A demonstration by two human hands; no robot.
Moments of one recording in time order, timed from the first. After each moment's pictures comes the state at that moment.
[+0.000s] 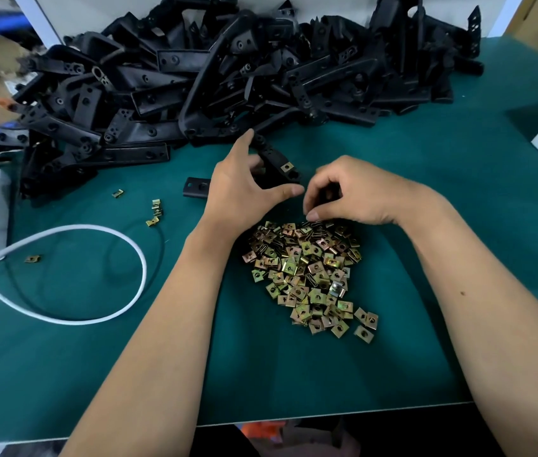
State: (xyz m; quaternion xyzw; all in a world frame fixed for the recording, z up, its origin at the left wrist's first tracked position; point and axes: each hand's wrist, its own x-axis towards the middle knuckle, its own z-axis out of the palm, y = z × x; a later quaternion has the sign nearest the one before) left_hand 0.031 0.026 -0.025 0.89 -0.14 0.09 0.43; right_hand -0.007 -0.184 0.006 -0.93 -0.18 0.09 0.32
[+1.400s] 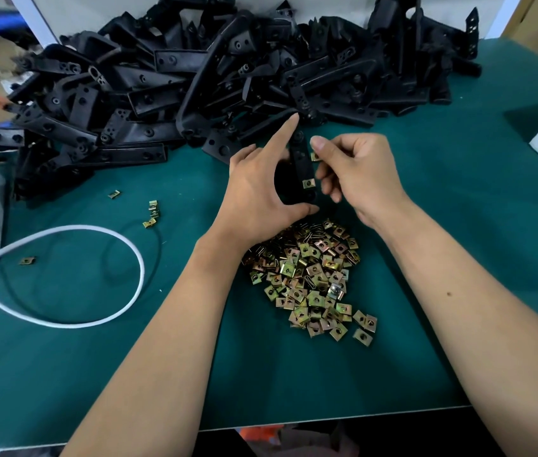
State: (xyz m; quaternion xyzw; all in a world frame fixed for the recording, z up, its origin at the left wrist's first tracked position) left_hand 0.011 0.014 -0.015 0.88 -0.29 0.14 0.36; right_hand 0.000 -0.164 -0.012 -0.74 0.01 -0.14 0.66
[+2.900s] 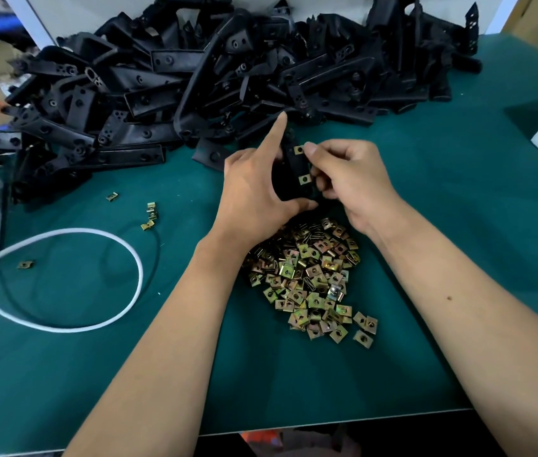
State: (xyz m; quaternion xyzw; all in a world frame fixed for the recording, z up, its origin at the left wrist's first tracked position) left_hand 0.017 0.010 -0.016 0.89 -0.26 0.14 0.35; right_hand -0.004 -0.153 -0.010 -0.73 0.07 -0.11 0.67
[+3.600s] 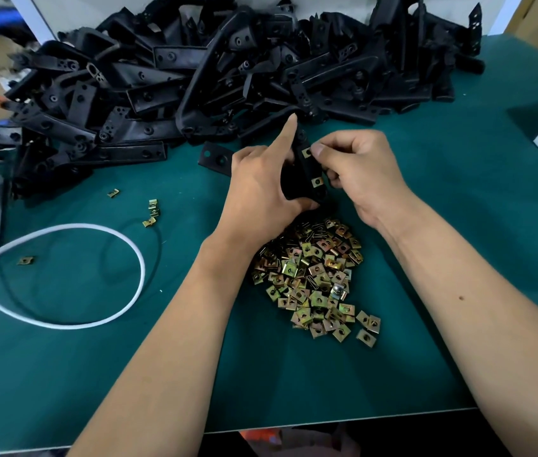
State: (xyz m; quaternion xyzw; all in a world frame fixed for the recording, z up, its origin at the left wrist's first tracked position) left_hand 0.011 0.008 -0.014 0.89 -0.27 0.14 0.33; right_hand -0.005 -0.157 0.001 -0.77 0.04 -0.13 0.63
